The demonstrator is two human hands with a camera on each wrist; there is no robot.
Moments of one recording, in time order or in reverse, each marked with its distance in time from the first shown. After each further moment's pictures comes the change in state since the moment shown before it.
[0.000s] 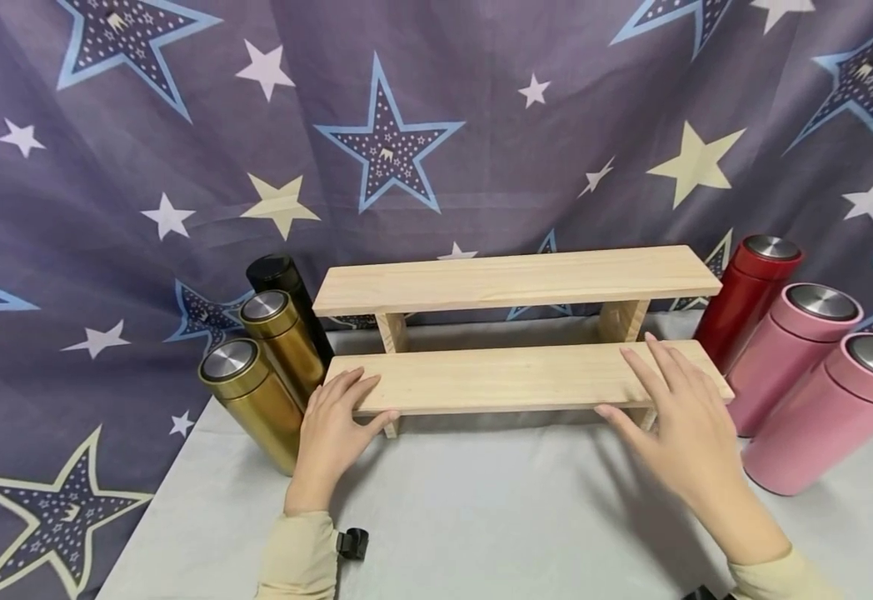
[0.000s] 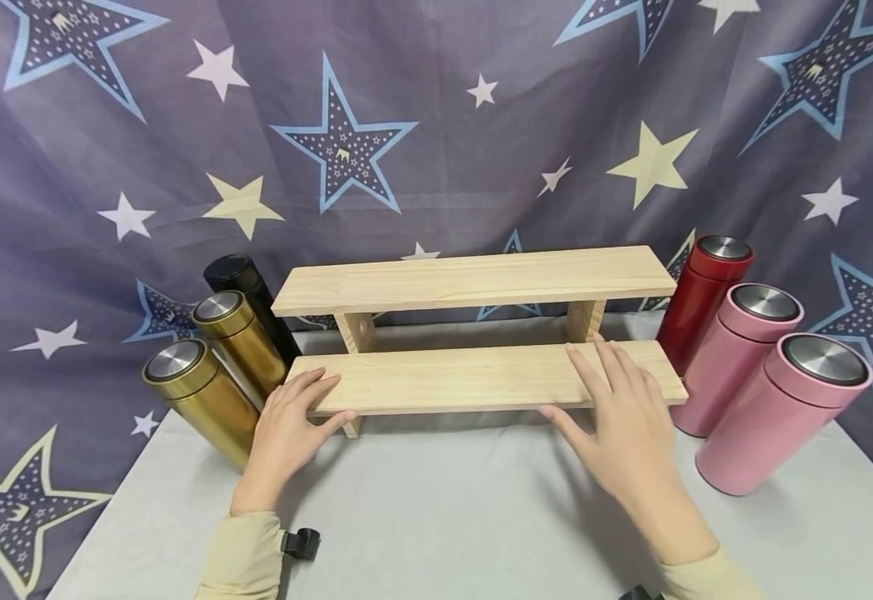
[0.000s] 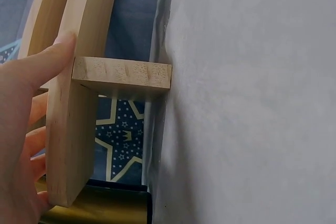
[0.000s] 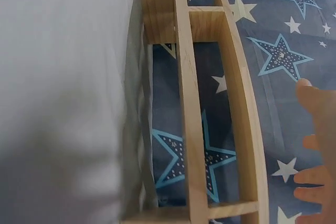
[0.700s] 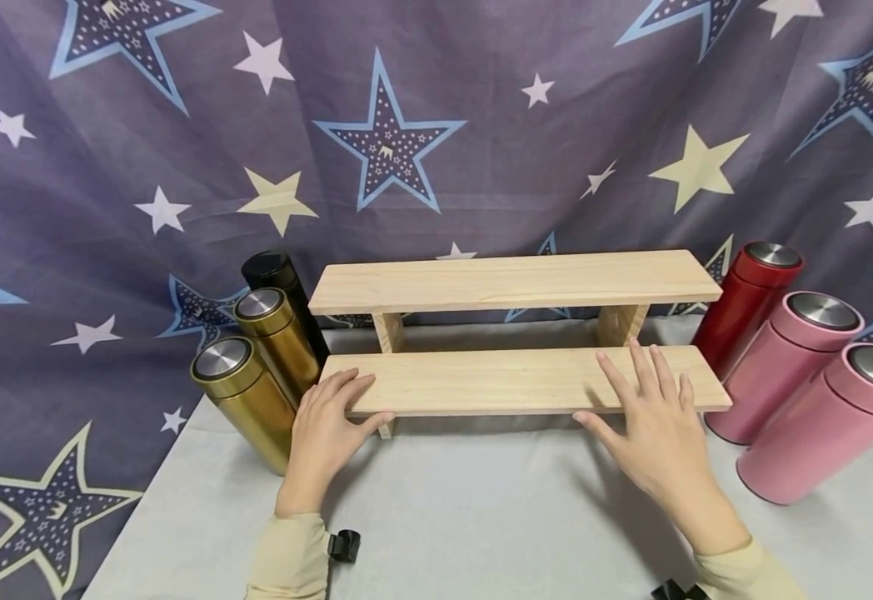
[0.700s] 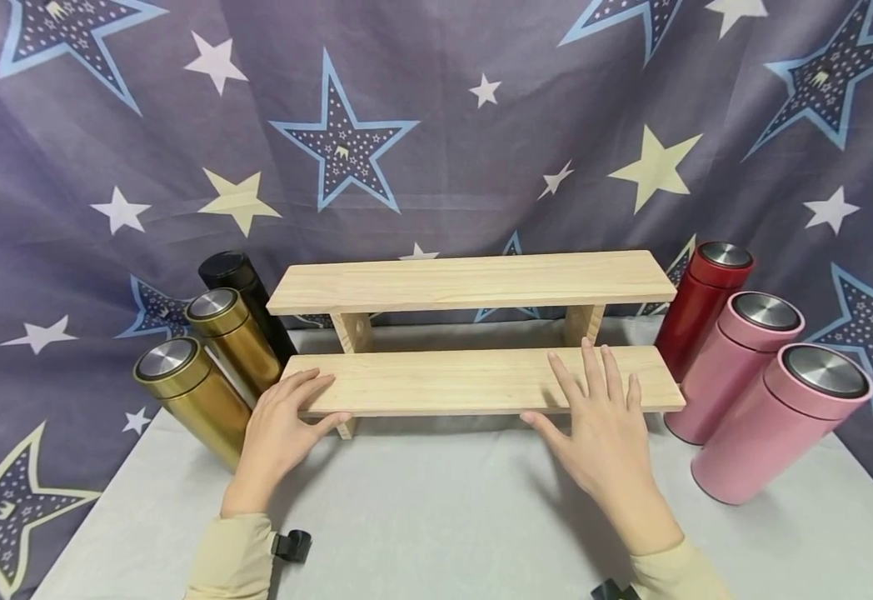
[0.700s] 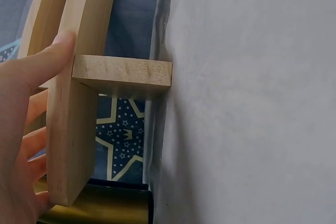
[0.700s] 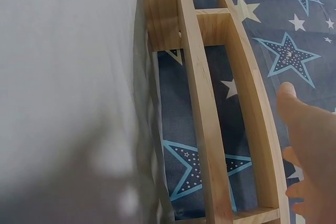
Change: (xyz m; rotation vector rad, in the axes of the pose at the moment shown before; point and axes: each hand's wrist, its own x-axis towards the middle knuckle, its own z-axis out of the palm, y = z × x) left_hand 0.001 -0.001 -0.001 -0.013 0.000 -0.020; right_hand 0.001 0.005 0.031 -0.074 -0.200 0.075
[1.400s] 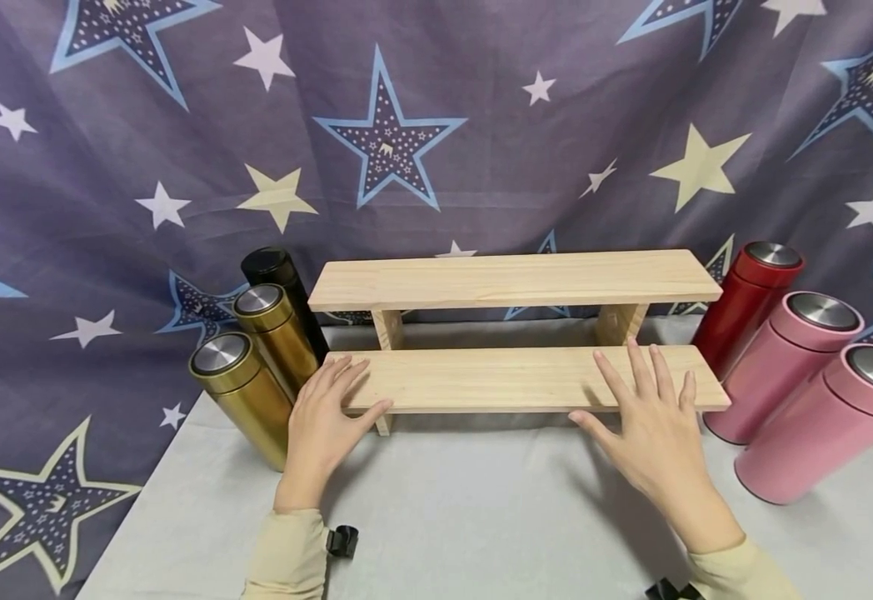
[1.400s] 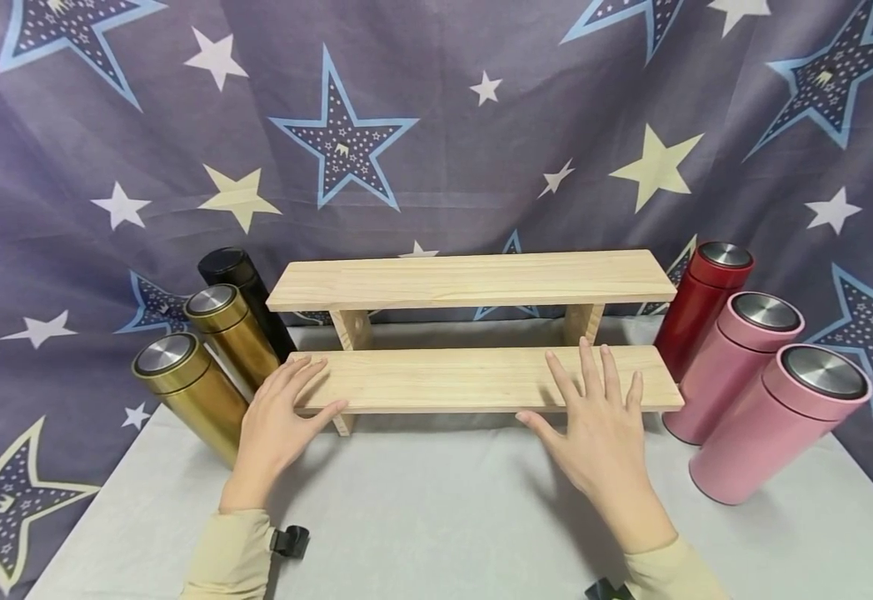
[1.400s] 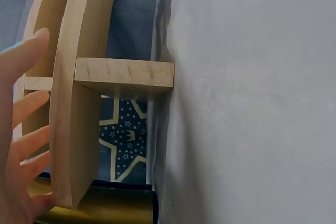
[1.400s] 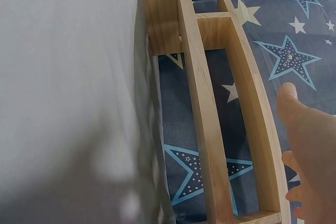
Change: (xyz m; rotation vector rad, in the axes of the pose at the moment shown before) left_hand 0.001 0.004 -0.002 0.004 0.080 -0.009; right_hand -0.001 -0.001 0.002 -0.028 0.001 -0.001
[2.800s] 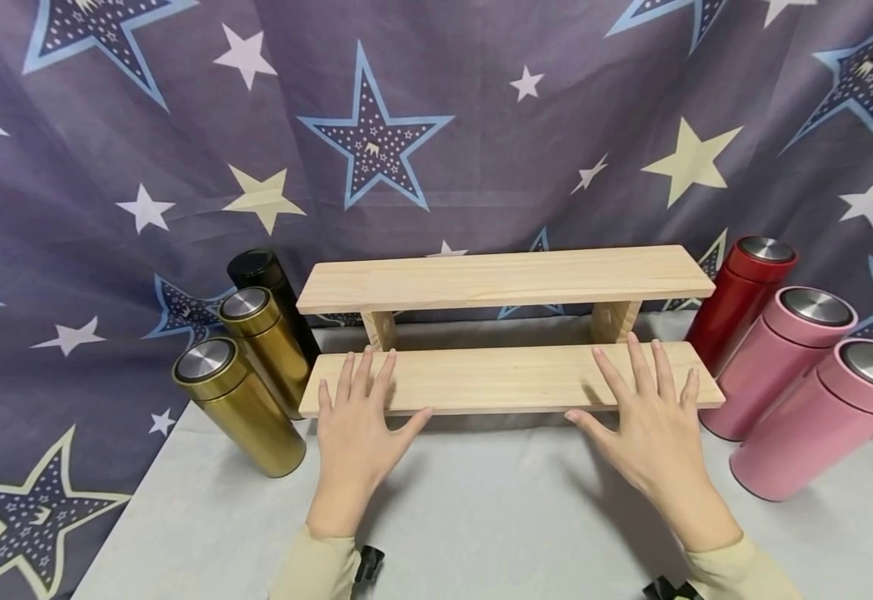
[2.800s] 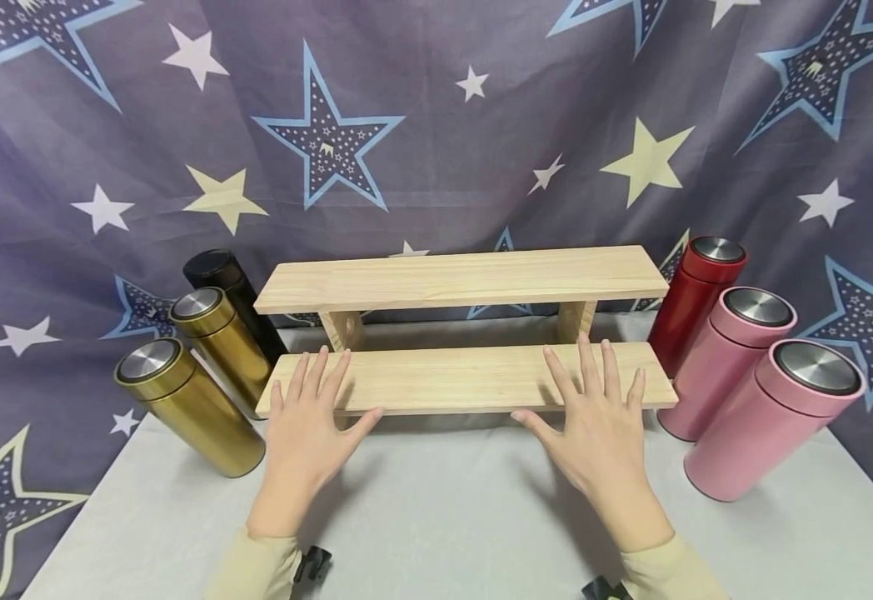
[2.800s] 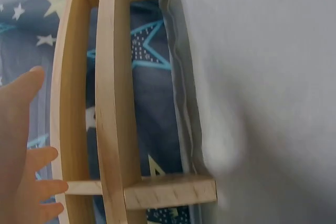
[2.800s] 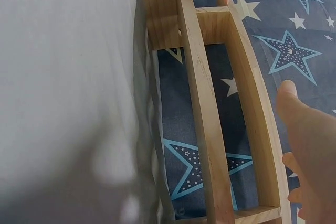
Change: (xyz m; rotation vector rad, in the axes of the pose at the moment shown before) left_hand -0.001 0.069 0.009 0.219 -0.069 0.010; right_hand 0.002 0.006 0.000 -0.027 0.012 0.031
